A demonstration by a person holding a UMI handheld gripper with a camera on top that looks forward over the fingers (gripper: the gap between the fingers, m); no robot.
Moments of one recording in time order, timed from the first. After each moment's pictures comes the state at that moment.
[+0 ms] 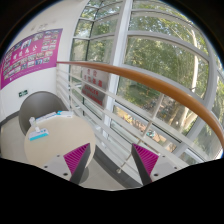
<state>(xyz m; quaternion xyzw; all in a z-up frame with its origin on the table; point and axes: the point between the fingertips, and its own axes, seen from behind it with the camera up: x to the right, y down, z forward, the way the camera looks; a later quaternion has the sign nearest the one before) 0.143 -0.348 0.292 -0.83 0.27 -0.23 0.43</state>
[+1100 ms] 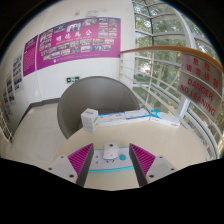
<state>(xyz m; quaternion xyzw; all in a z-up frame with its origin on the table) -0.123 0.136 0.035 -0.88 0.04 -0.04 0.47</state>
